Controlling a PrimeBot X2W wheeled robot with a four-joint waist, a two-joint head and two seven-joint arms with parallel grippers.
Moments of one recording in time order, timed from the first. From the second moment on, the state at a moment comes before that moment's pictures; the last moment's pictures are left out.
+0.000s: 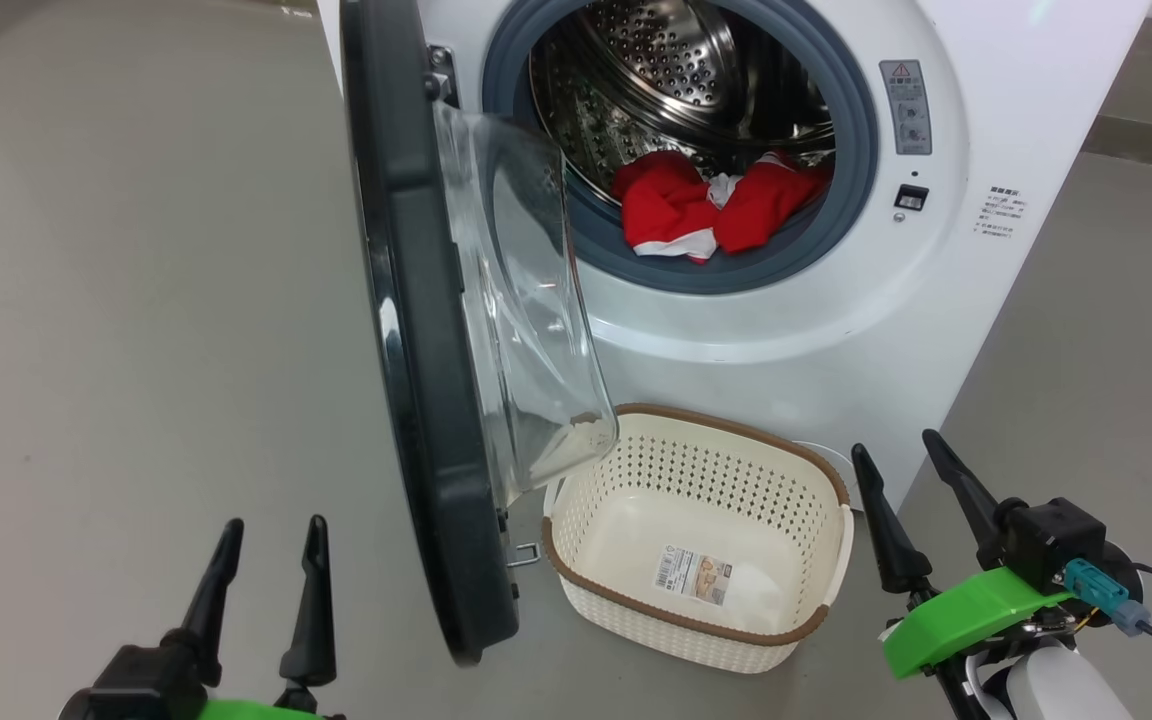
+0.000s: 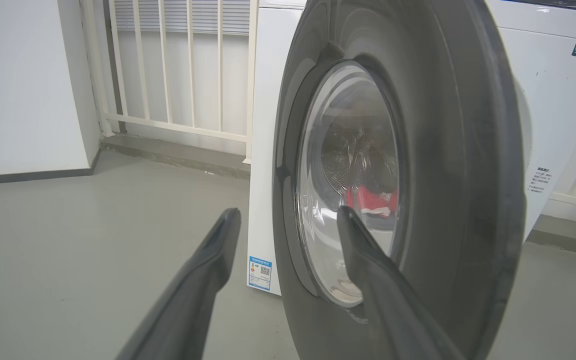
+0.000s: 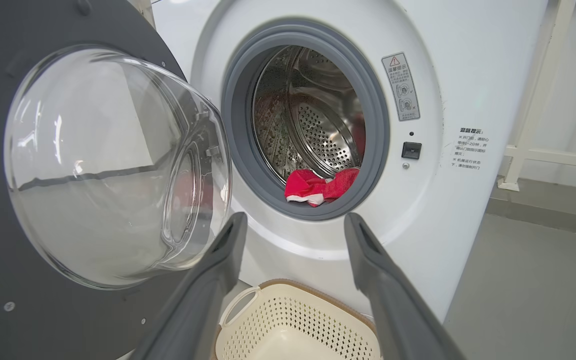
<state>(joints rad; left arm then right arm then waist) -0.04 0.04 -0.01 0.16 -0.23 -0.04 -0.25 -0.16 -0.05 0.05 0.38 0.26 0.12 -0.25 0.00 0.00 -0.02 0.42</state>
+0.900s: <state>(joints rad) -0.02 0.04 0.00 0.19 -0.26 -0.04 -0.25 -0.14 -0.05 0.10 0.39 0.35 0.12 -0.25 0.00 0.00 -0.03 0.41</state>
